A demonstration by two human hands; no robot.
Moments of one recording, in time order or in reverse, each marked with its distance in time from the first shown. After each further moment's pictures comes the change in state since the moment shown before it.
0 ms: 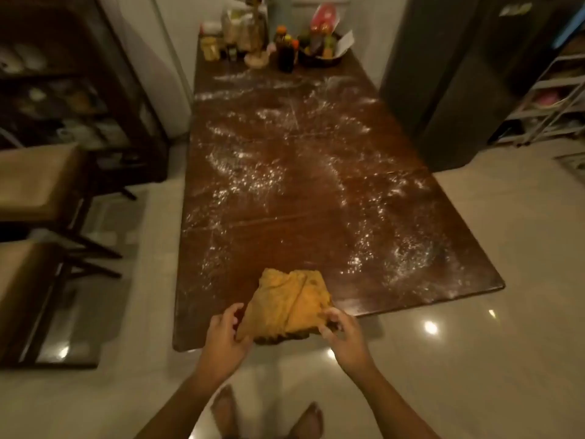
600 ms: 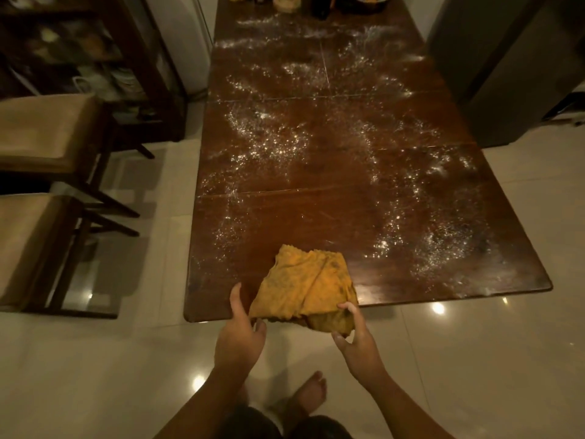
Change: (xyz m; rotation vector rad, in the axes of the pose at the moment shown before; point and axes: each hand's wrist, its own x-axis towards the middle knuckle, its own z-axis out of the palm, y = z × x) left_hand -0.008 -0.019 0.038 0.075 0.133 -0.226; right_hand -0.010 0.033 0.017 -0.042 -0.107 0.102
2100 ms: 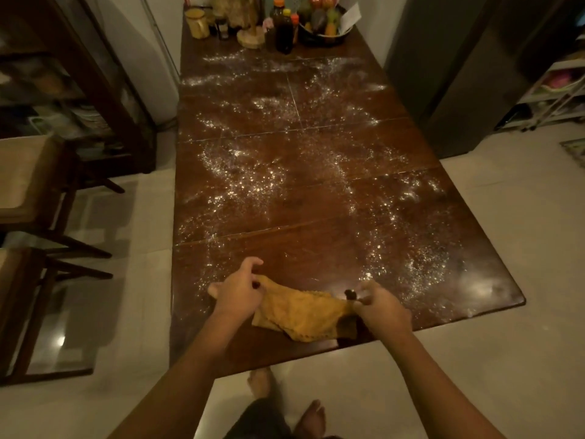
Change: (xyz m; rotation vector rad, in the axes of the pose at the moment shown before) left_hand 0.123 0.127 -0.063 0.141 -0.166 0.180; right_hand 0.083 -0.130 -0.094 -0.420 0.060 0.323
